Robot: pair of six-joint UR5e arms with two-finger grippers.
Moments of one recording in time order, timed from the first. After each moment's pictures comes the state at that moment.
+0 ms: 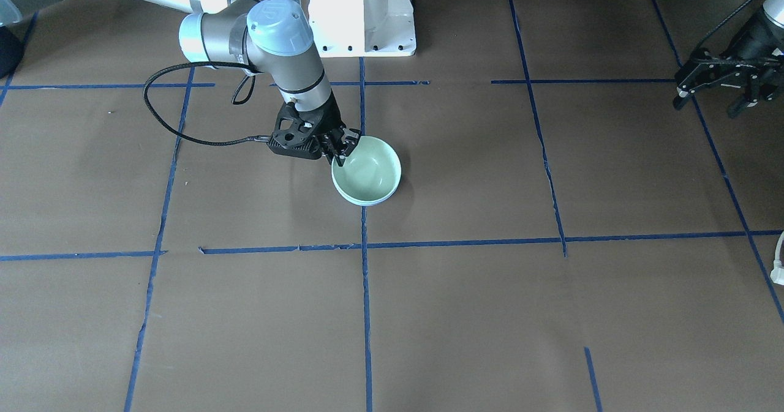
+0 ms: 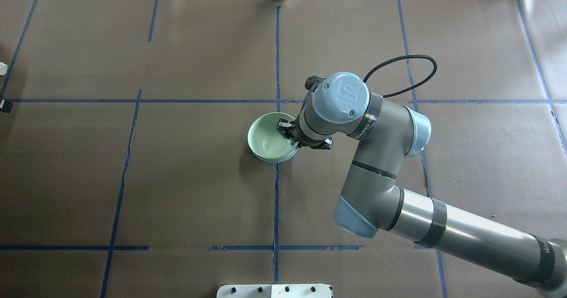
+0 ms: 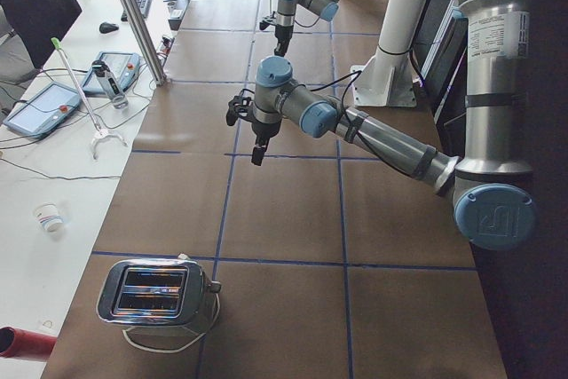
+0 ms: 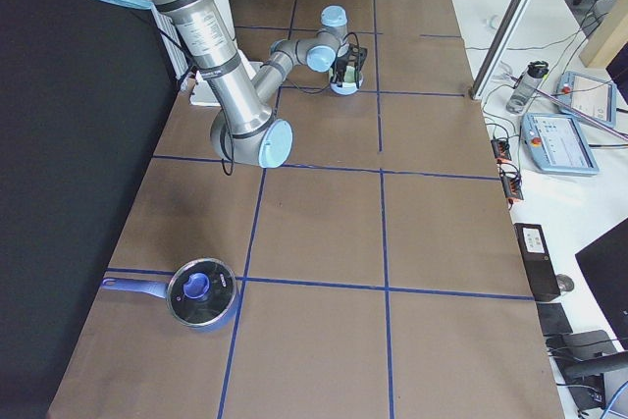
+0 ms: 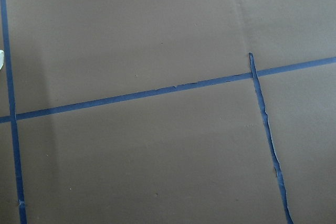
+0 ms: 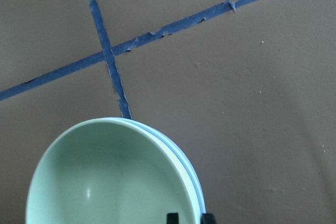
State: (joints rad) left arm -1.20 -1.50 -2.08 -1.72 -2.24 -0.48; right arm 0.52 -0.91 1.63 -1.37 1.86 1.58
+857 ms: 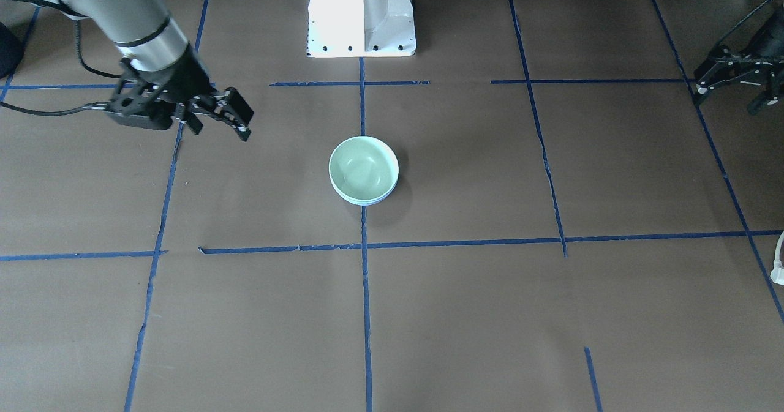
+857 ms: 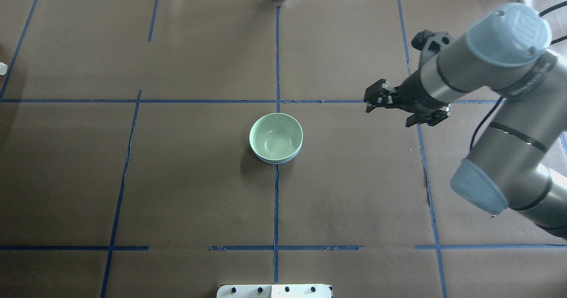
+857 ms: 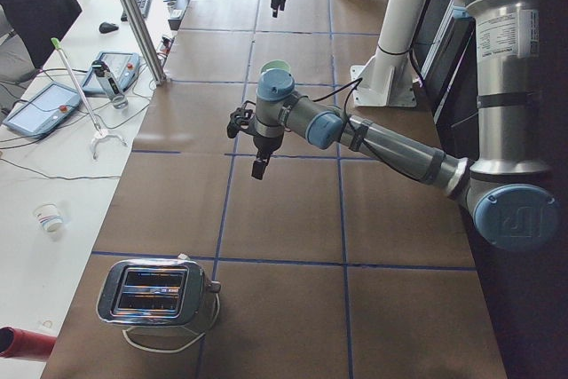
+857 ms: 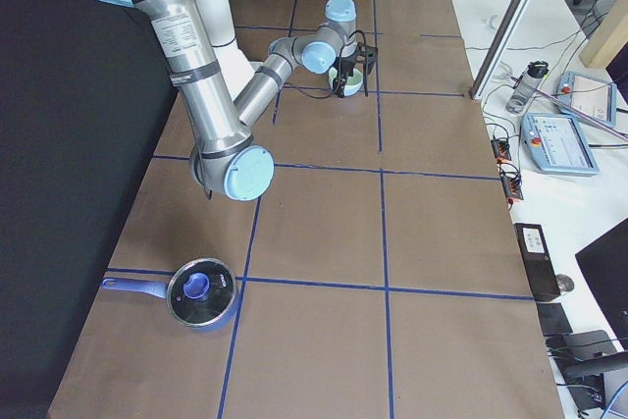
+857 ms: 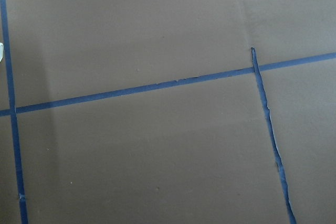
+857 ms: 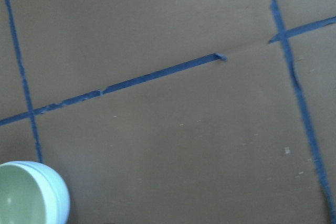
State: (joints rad) left arm -1.27 -1.43 -2.05 -1.72 -2.25 -0.27; right arm 0.84 -1.29 2.04 -1.53 2.12 1.26
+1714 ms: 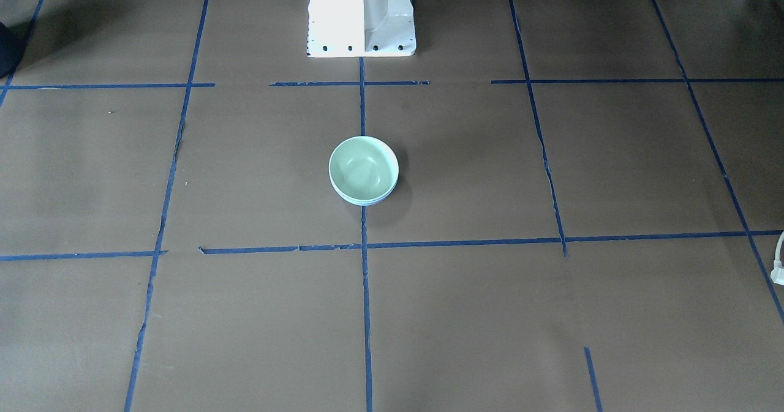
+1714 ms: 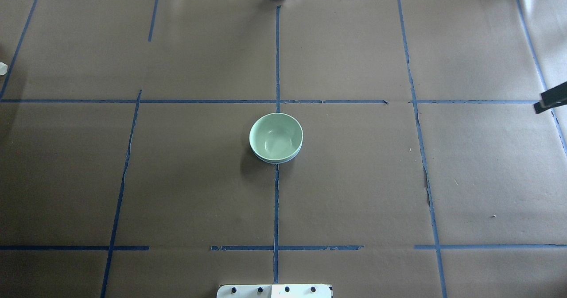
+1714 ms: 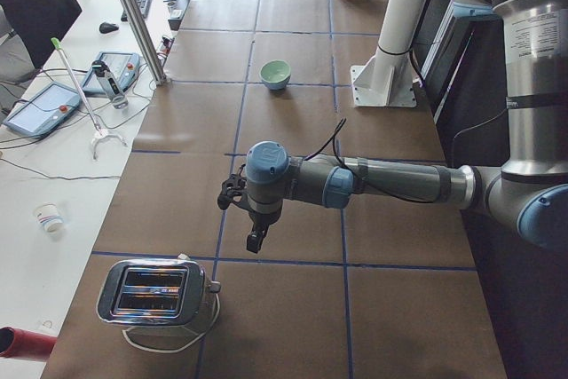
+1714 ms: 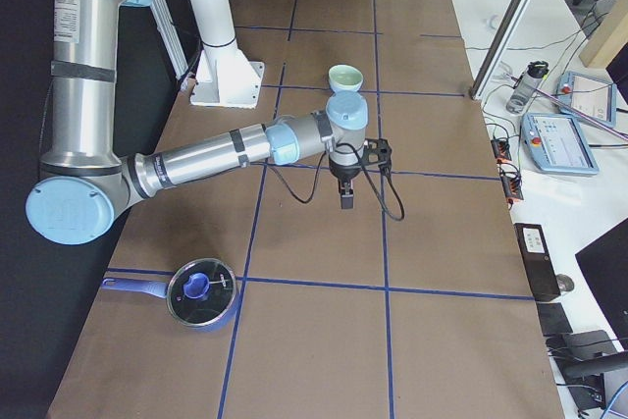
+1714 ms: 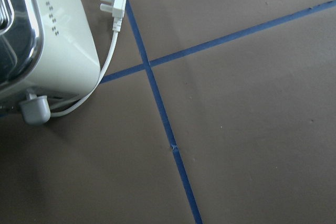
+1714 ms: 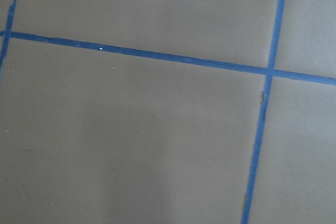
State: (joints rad) left arm -1.54 -1.40 -1.80 -1.65 -2.36 0.17; right arm 1.45 -1.71 1.88 -1.55 2.35 0.05
